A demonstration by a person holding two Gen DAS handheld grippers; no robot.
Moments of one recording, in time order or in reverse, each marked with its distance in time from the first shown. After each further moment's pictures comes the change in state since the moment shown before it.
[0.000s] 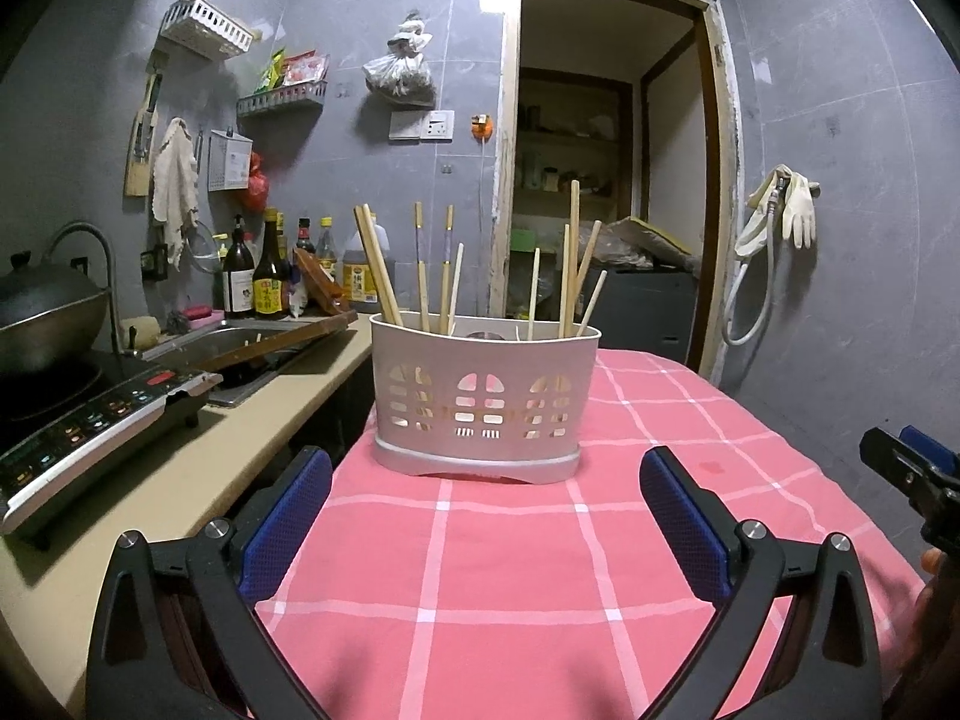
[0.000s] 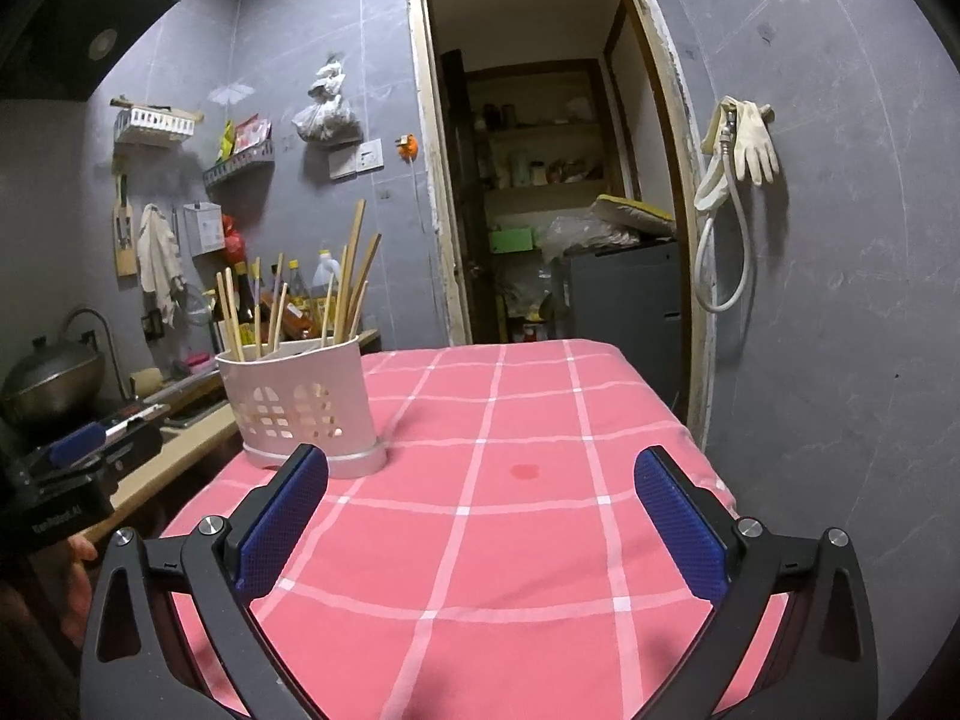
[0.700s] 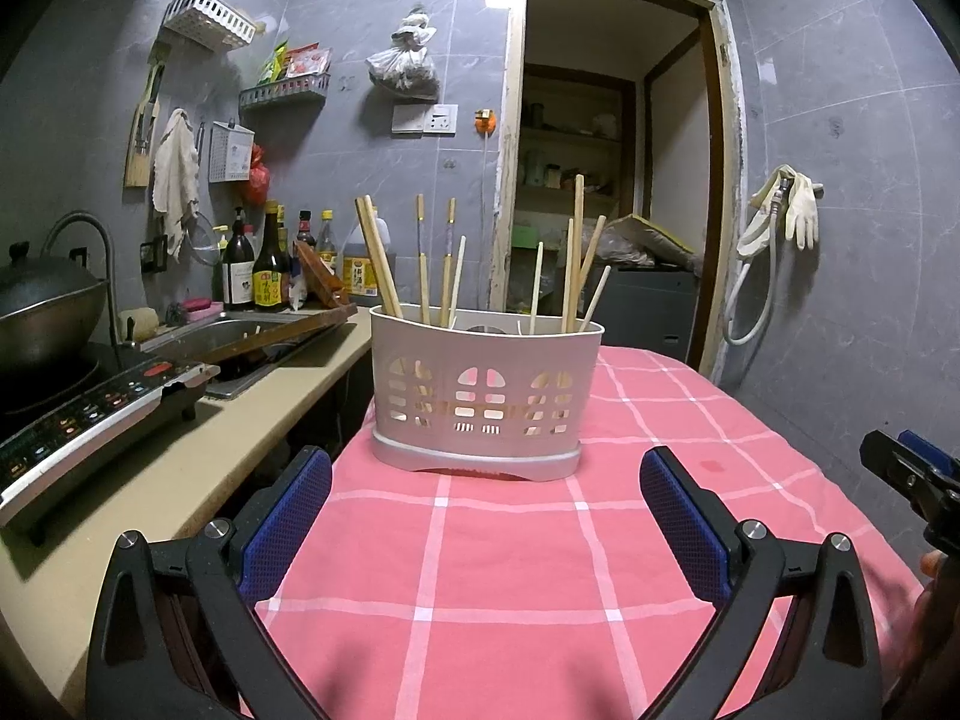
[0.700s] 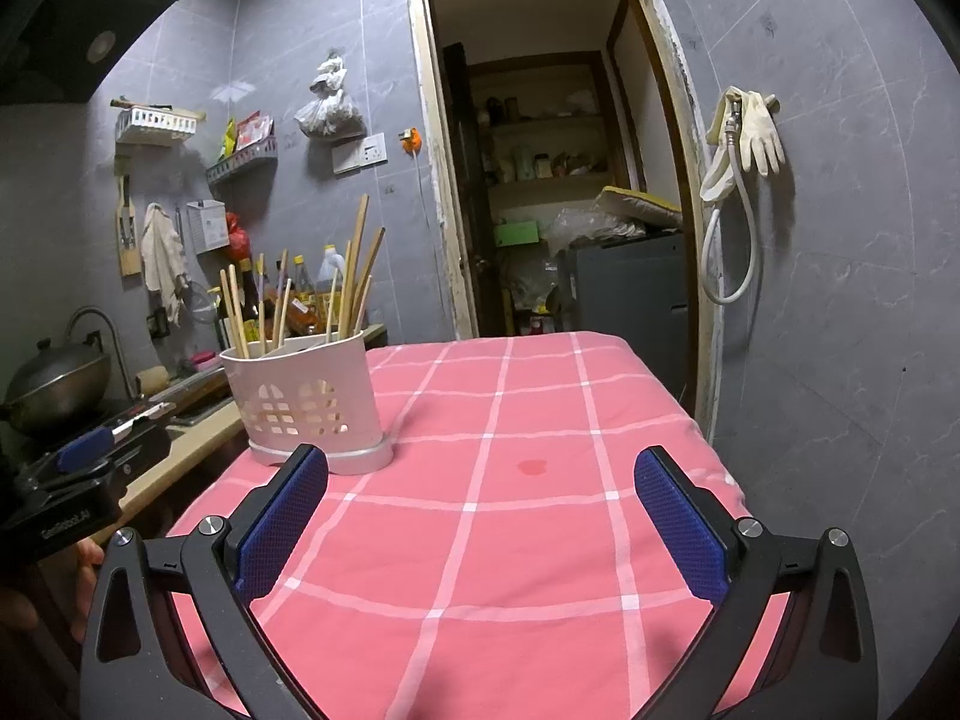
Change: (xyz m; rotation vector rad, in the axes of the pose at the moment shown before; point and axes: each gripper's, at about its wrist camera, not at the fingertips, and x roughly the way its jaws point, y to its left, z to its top) left arm 0.004 0.003 -0.004 -0.014 0.009 -0.001; right arm 0.000 0.003 -0.002 0.002 0.012 0.015
